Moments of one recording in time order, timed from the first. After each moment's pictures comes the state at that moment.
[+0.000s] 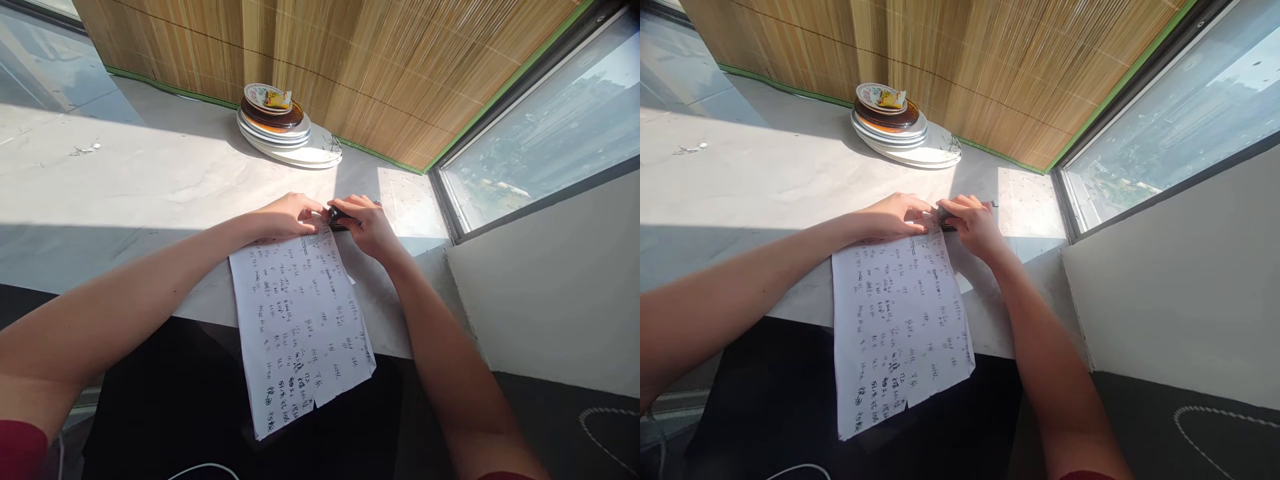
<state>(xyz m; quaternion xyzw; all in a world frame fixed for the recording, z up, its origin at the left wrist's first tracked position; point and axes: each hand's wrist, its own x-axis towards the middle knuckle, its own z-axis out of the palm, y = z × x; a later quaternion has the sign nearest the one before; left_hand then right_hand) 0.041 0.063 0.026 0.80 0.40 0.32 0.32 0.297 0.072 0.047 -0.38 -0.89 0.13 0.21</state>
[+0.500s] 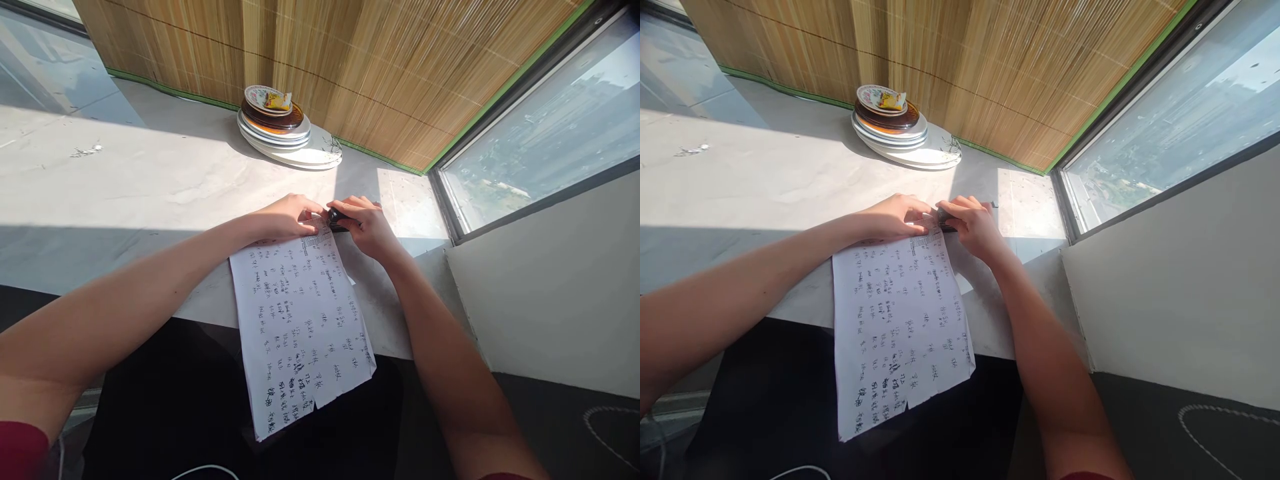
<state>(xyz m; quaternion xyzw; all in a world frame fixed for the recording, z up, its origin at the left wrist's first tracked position) 0.040 0.061 0.036 0.81 0.37 0.27 0.38 0.295 0.071 0.048 -0.39 -0.89 0.13 0.21</state>
